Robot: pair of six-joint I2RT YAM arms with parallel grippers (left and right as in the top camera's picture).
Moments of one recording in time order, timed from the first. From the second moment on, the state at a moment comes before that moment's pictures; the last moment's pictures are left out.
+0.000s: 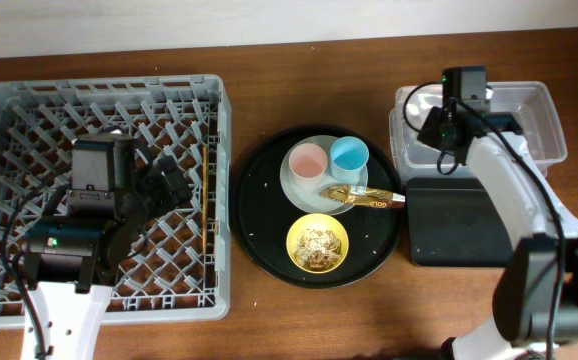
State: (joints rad) left arm -0.13 1.16 1.30 -1.06 -0.11 -0.48; right arm -0.02 1.76 1.31 -0.61 0.20 0.43
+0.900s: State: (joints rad) left arm -0.13 1.16 1.30 -1.06 -0.11 -0.48; right arm 0.19 1.58 1.32 -1.21 -0.21 0.78
